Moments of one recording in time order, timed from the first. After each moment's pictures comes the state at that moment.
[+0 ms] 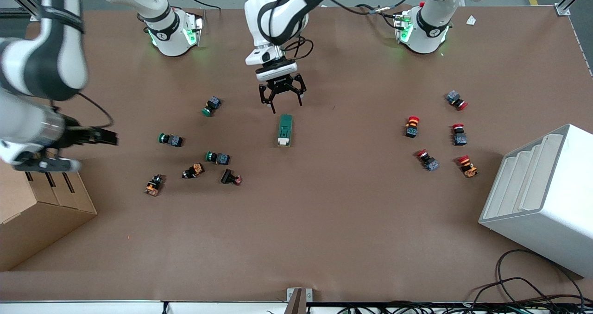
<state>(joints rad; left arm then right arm) -0.86 0.56 -0.35 -1.66 0.98 1.97 -1.95 0.67 0.27 -0.82 -1.60 0.17 1.59 -0.14</state>
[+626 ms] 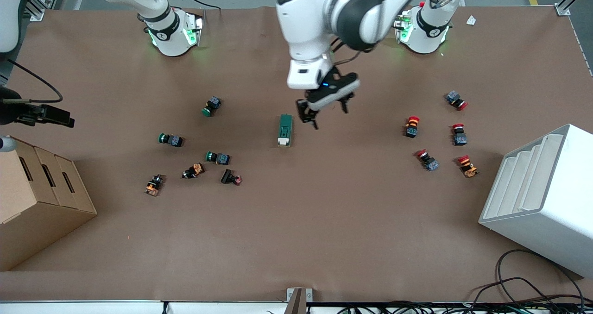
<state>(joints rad) -0.52 0.30 -0.35 -1.60 0.54 1.86 -1.49 0.67 0.26 -0.88 -1.41 0.17 1.41 -0.15</state>
